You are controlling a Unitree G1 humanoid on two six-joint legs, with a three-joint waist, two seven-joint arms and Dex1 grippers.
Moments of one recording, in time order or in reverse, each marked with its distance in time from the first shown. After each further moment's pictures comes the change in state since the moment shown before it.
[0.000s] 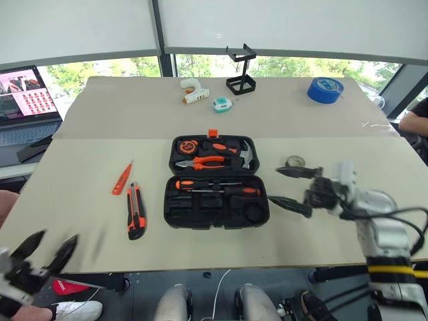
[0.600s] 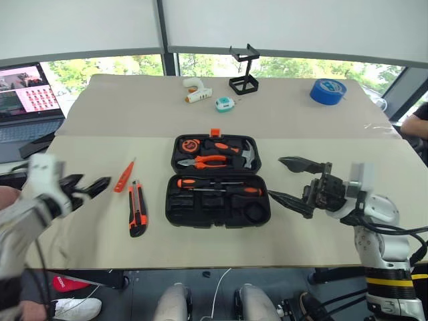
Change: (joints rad) left arm -0.911 0.397 -0.566 0.297 0.088 0.514 0.244; right arm -0.027 0.060 0.060 -0.206 0.144 0.039 -0.088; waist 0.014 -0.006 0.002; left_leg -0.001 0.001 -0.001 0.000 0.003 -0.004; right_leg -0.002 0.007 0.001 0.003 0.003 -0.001
